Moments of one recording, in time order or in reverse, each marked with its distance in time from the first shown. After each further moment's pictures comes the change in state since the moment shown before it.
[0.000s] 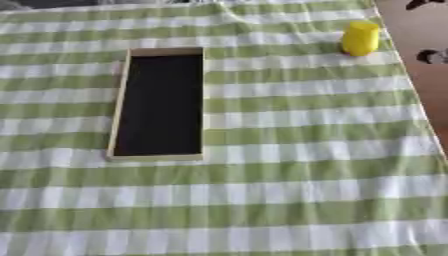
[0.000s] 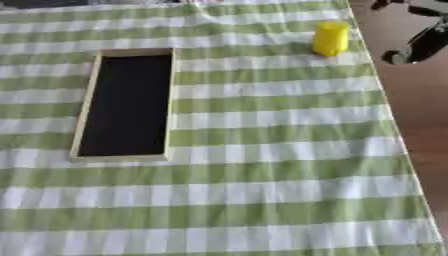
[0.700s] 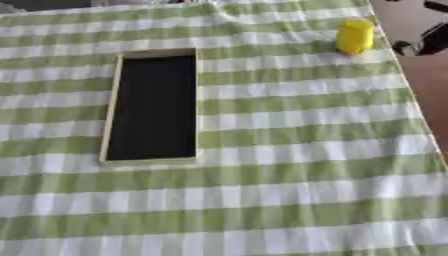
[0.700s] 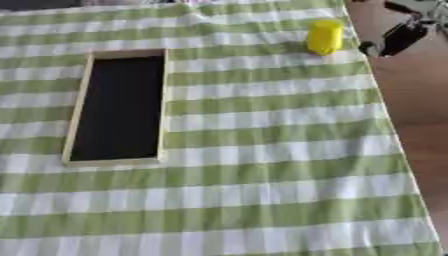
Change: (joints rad) left arm -0.004 -0.009 -0.004 0.000 0.003 0.000 -0.005; right arm -0.056 0.076 0.004 0.075 0.021 0.042 -0.116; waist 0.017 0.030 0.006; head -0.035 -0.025
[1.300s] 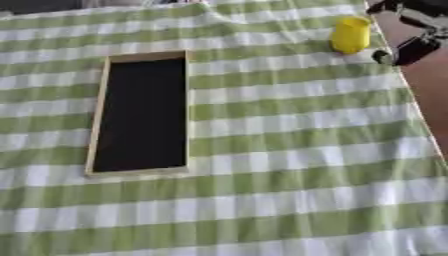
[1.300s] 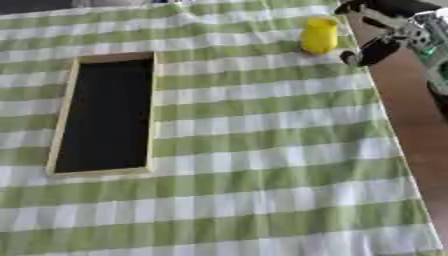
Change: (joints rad) left arm -0.009 -0.010 0.000 0.000 0.004 -0.003 -0.002; right arm -0.030 0.037 -0.018 0.050 0.033 0.000 -0.037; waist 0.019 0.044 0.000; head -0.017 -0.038
